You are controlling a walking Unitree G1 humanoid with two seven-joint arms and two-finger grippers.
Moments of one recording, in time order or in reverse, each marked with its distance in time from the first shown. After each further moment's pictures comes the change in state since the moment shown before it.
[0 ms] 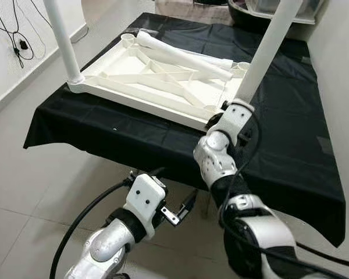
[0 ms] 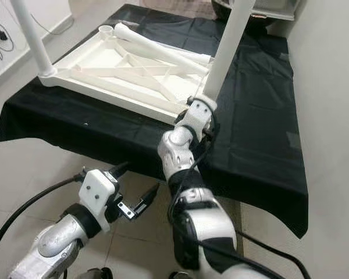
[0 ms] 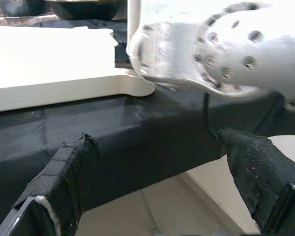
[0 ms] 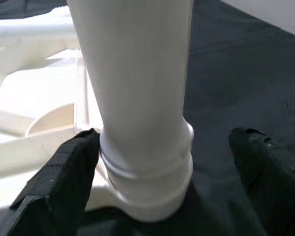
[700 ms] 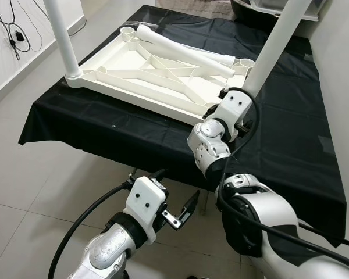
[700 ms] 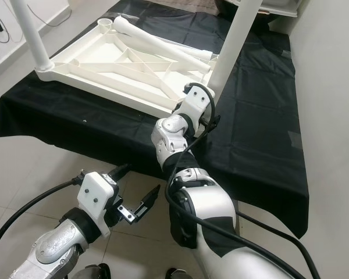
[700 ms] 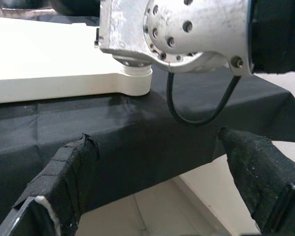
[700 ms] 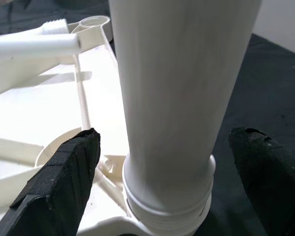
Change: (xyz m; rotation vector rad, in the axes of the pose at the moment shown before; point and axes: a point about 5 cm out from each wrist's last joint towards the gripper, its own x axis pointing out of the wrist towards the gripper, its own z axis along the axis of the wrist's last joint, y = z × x) left arm -0.005 -0.009 0.005 -0.022 -0.012 -0.005; right arm 0.003 0.022 0.023 0.038 -0.022 -0.073
